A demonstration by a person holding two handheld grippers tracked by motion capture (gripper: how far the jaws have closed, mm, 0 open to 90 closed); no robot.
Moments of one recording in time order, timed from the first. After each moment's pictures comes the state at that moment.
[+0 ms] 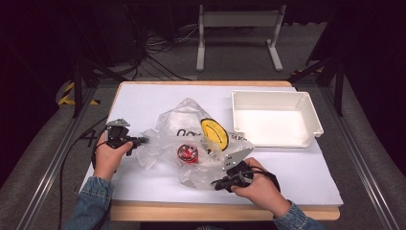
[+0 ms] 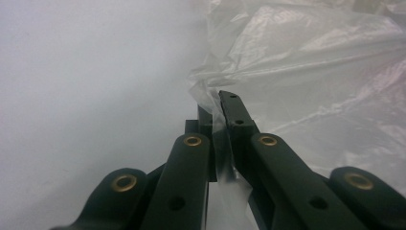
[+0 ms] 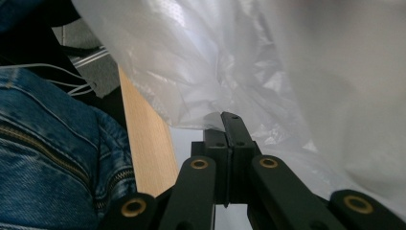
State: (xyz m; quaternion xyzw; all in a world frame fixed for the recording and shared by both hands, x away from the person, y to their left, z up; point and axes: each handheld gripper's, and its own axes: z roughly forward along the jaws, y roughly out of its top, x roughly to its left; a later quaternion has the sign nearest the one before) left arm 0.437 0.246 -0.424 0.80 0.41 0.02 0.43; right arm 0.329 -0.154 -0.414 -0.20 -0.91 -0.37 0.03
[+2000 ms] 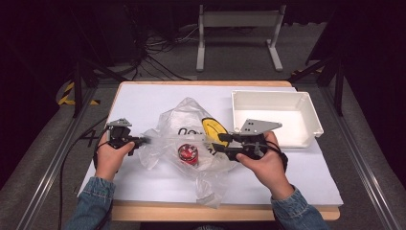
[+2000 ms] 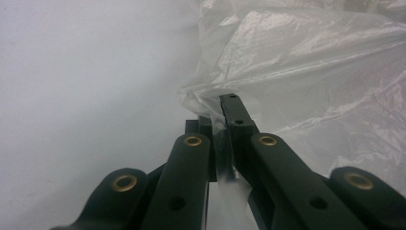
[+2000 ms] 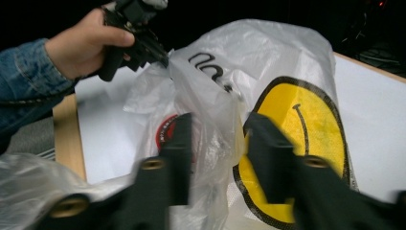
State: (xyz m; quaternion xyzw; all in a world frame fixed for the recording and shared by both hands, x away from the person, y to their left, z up) left arm 0.434 0.239 -0.420 0.80 0.40 0.02 0.44; right arm 0.362 -0.170 -0.339 -0.25 -0.81 -0.52 -0.12
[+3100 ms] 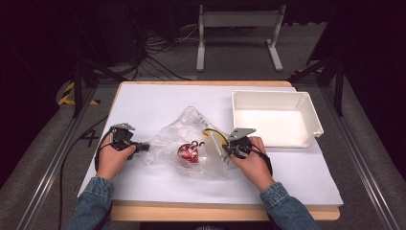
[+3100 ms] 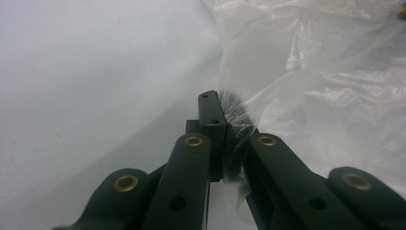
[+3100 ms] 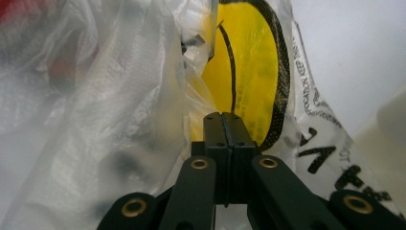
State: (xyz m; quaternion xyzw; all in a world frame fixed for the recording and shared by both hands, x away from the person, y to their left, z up) left arm 0.442 0.241 -0.443 0.83 0.42 0.00 0.37; right arm 0.408 -0.170 -0.434 -0.31 -0.87 -0.35 -0.16
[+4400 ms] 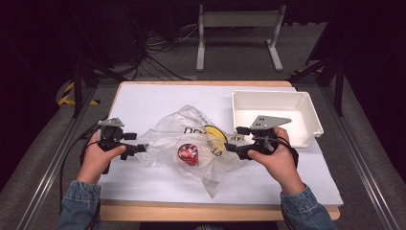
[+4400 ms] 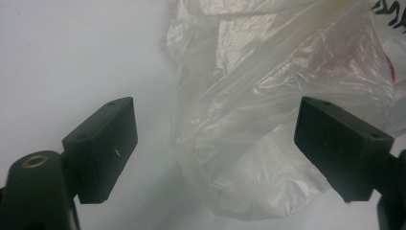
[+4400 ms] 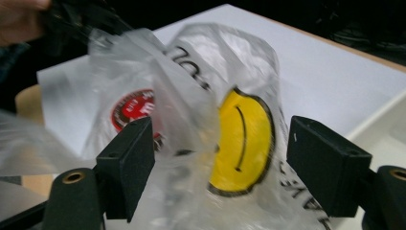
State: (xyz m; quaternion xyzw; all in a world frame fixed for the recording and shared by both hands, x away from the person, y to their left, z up) left arm 0.423 0.255 -0.400 0.81 0.39 0.02 0.44; right arm 0.374 -0.202 -0.342 -0.29 -0.81 -0.49 -0.13
